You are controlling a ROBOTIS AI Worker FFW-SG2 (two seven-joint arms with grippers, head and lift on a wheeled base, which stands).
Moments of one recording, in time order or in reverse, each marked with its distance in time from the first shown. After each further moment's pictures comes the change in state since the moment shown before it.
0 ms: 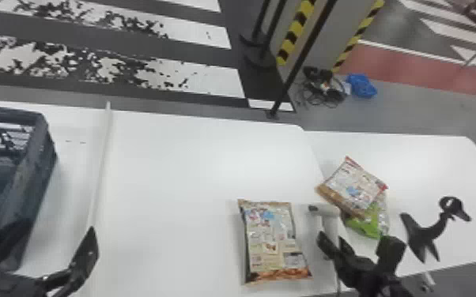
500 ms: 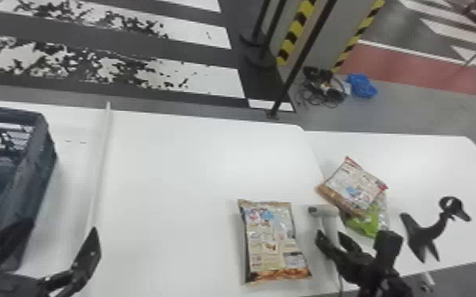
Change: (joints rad) left arm 0.000 0.000 -0.008 0.001 -0.002 -0.004 -0.003; right arm -0.024 -0.023 0.016 0.017 0.027 0.016 -0.034
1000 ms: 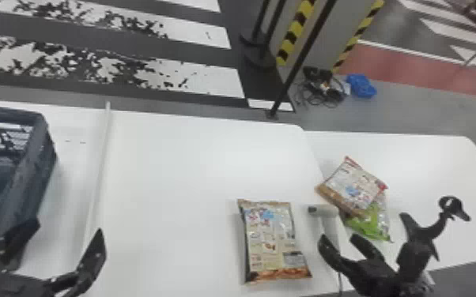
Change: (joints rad) left arm 0.002 -0.006 -0.014 -0.001 -0.015 0.000 0.003; right arm 0.257 0.062 -0.040 -0.382 -0.122 0.029 0.081
